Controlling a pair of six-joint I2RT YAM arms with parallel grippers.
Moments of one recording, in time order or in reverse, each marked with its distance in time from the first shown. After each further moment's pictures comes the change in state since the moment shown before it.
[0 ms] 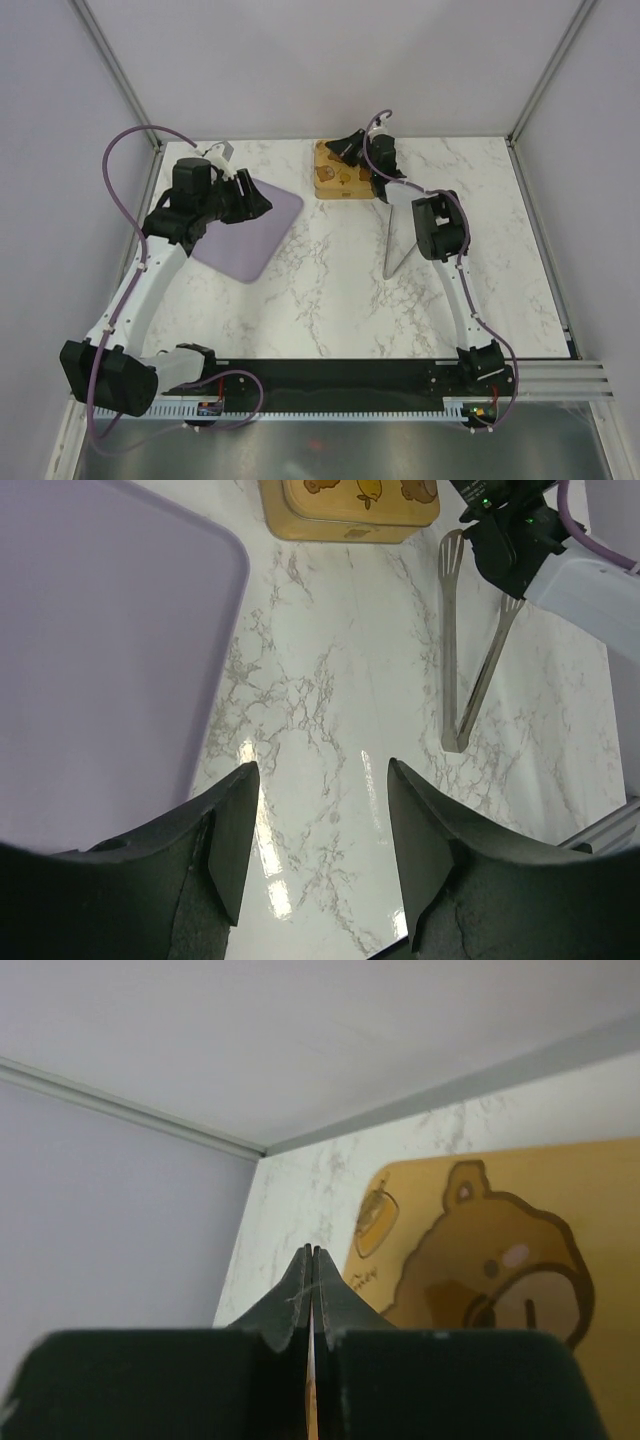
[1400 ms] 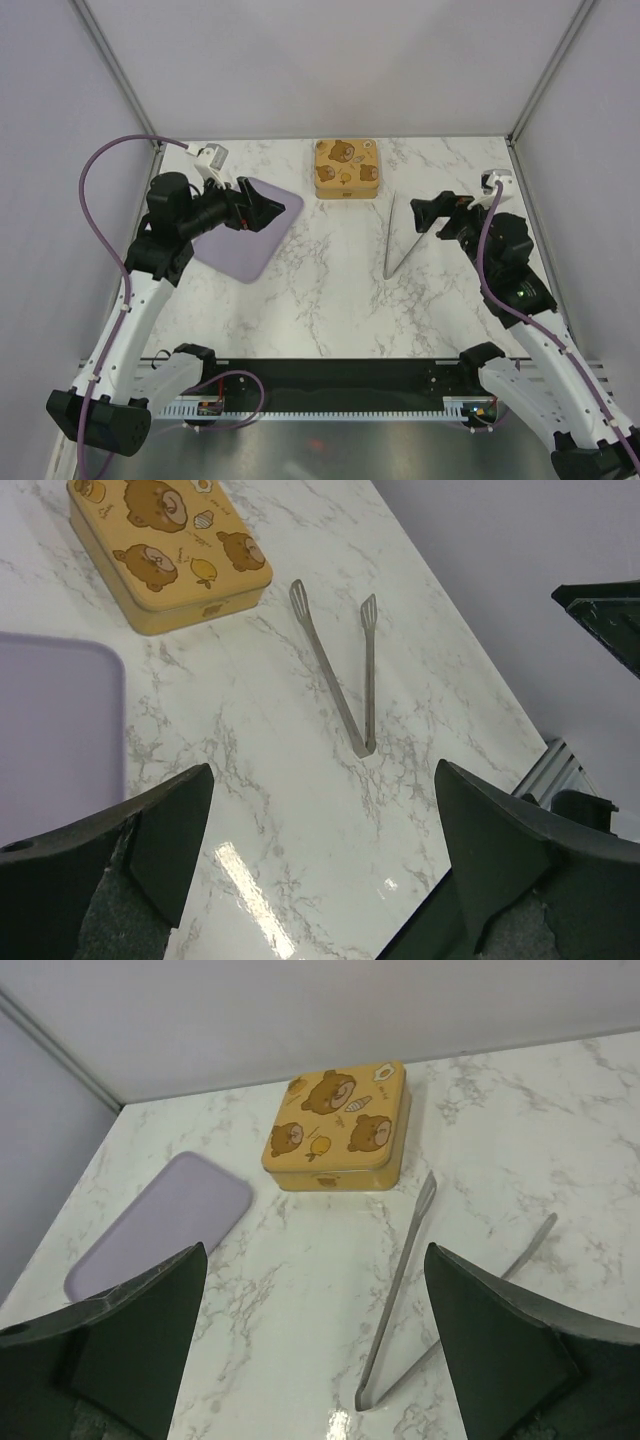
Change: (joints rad) left arm -0.001 -0.212 -0.096 0.192 0.244 0.044; right arm 0.036 -1.873 -1.196 -0.732 0.385 -0.605
